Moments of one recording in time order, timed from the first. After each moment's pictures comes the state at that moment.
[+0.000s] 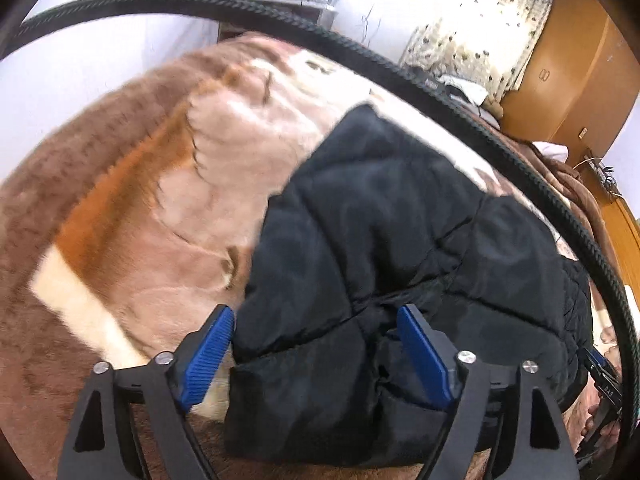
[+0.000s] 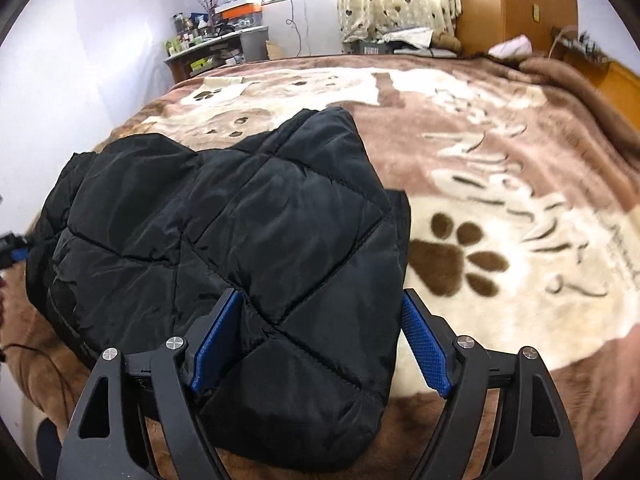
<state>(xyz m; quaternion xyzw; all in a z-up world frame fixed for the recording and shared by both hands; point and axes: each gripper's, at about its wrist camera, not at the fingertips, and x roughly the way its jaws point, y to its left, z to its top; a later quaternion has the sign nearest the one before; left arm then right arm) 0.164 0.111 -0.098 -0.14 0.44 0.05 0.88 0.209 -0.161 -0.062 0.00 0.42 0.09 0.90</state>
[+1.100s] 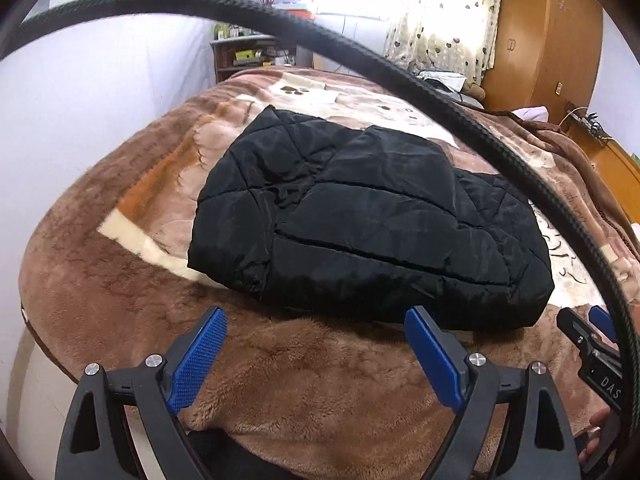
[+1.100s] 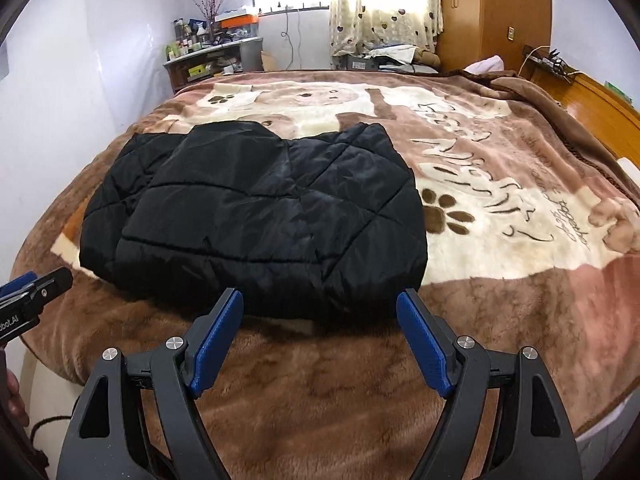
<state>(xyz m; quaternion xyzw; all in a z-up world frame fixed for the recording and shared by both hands) 0.007 -0.041 -0.050 -0.05 0.42 0.08 0.90 0.068 -0.096 -0.010 0.00 0.41 0.05 0.91</state>
